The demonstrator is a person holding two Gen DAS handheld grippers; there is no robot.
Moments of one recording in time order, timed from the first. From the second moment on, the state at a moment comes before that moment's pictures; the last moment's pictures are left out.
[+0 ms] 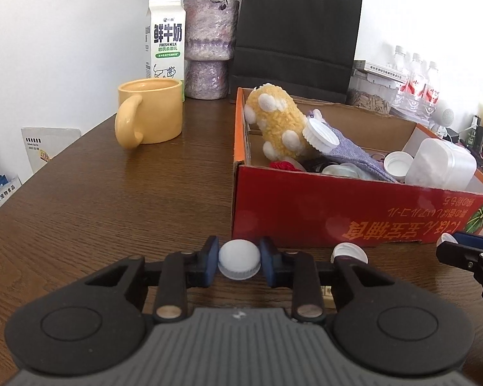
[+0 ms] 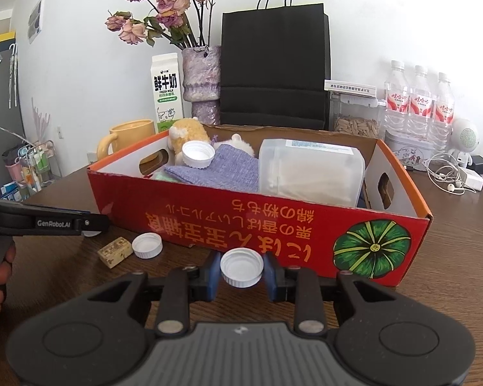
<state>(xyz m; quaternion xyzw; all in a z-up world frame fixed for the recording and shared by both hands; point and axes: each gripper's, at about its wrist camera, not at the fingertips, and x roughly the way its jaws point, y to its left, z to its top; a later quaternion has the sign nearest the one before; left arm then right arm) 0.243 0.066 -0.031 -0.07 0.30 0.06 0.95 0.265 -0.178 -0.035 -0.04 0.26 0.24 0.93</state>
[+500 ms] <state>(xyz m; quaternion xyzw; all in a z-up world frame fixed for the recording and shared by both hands) 0.231 0.067 -0.023 -0.08 0.27 0.04 0.96 0.271 -0.183 -0.036 -0.02 0.28 0.26 0.93</state>
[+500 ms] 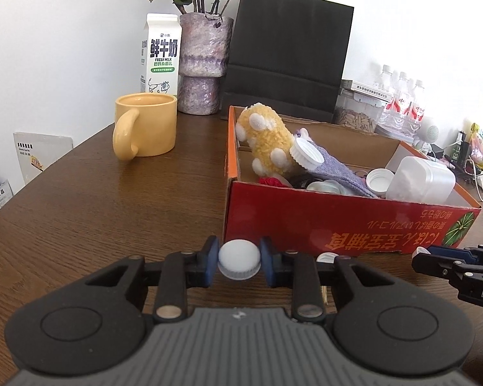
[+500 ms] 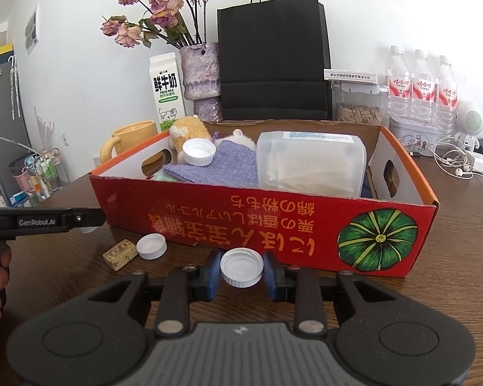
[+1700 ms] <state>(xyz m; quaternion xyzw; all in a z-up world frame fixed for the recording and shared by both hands) 0.229 0.032 0.070 -0.09 0.12 0.01 0.99 0.263 -0.172 0.054 -0.01 0.11 0.25 0.96</state>
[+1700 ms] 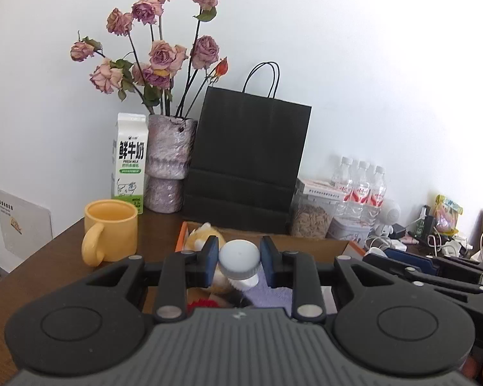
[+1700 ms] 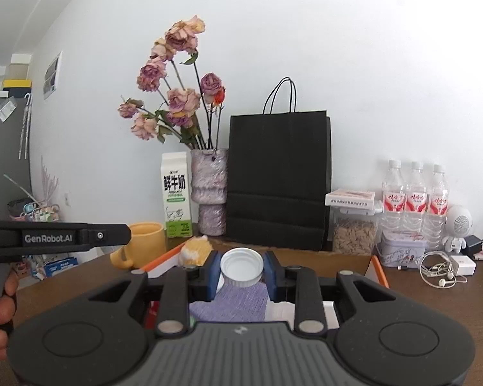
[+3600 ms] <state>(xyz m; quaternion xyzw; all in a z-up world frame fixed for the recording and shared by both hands) 0.224 0.053 0.019 -0.05 0.16 0.07 0.98 0.253 -0.184 0.022 -0.04 0.10 0.17 0.98</state>
